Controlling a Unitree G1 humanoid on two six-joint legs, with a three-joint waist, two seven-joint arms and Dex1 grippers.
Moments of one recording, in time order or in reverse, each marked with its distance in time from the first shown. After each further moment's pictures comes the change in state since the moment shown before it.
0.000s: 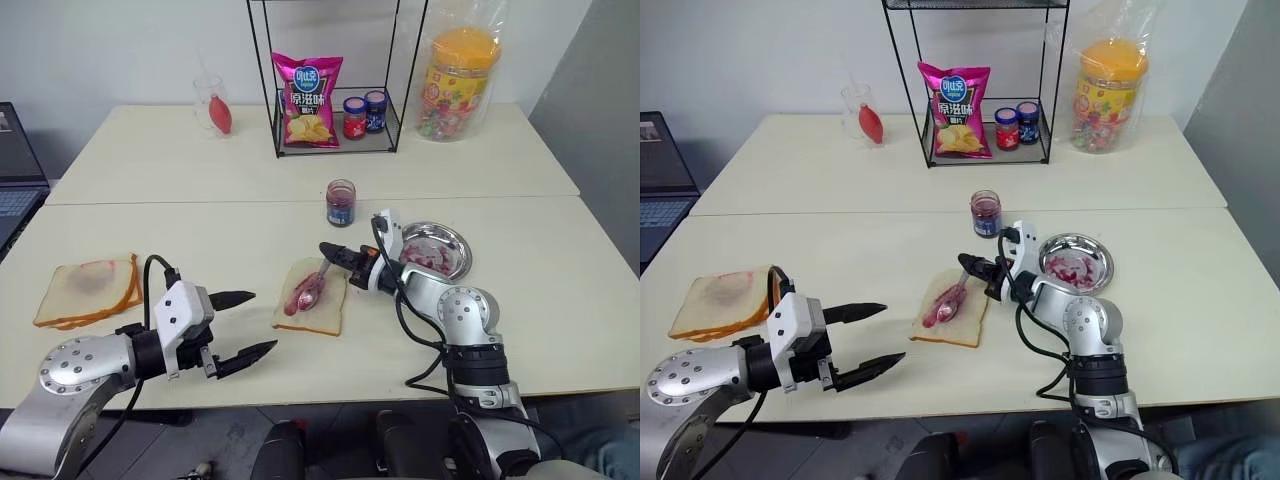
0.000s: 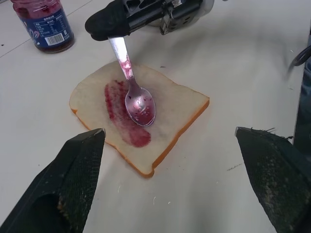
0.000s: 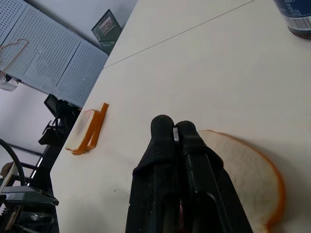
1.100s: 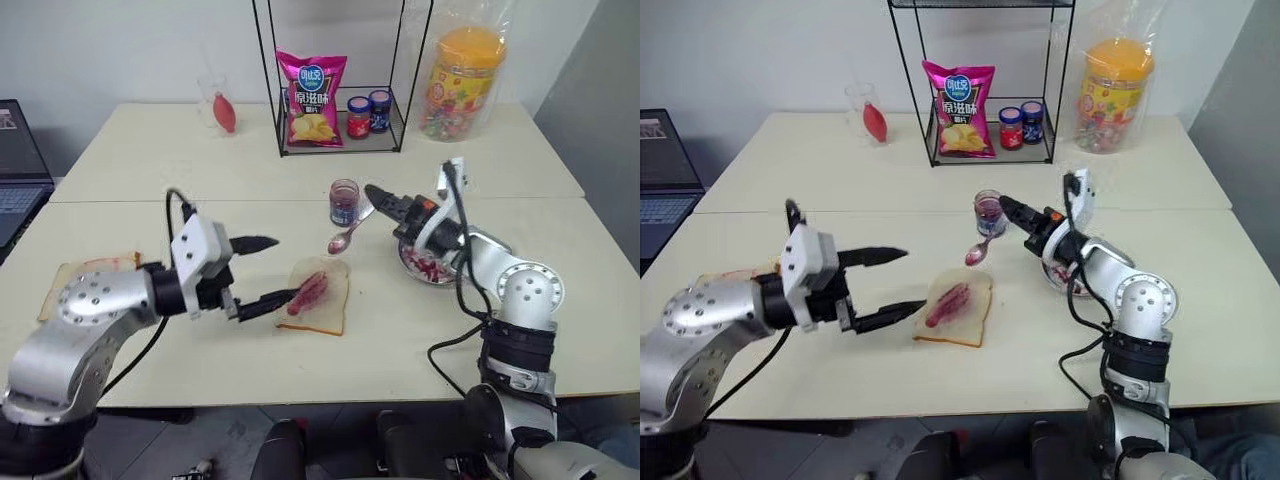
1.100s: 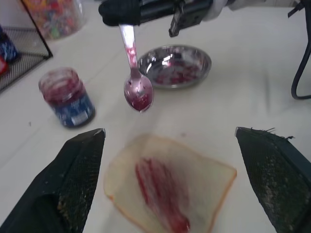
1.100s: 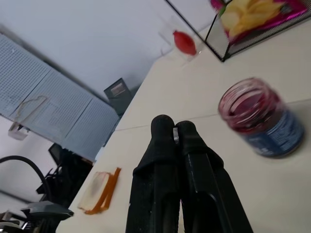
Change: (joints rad) left arm -0.542 0.011 -0.159 0.034 -0.090 0.213 0.067; right arm -0.111 -0.136 -0.314 -0.166 0.271 0.086 -0.186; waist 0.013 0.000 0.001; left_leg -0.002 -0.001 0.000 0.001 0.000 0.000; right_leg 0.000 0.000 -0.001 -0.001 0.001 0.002
